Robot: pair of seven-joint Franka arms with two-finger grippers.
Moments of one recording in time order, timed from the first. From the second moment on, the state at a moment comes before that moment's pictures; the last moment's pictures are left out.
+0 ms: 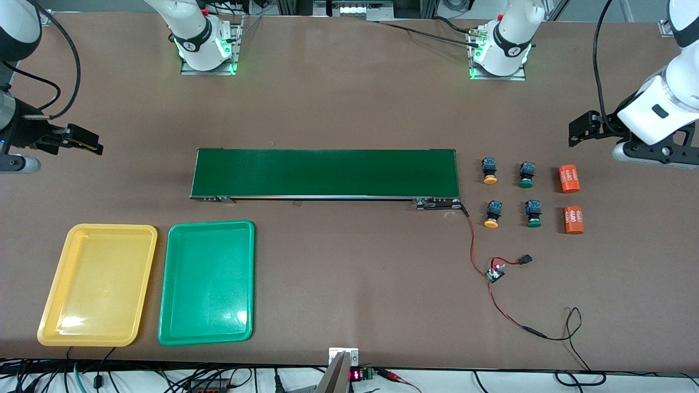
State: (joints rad) left arm -0.04 0.05 -0.02 -1.62 0.01 1.57 0.04; right arm 0.00 0.11 -0.05 -1.63 0.01 1.62 -0.04
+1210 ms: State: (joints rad) left arm -0.09 0.38 -0.03 -1.92 0.00 2.16 0.05; right arm 0.02 0.08 -0.04 -1.78 0.01 1.63 -0.04
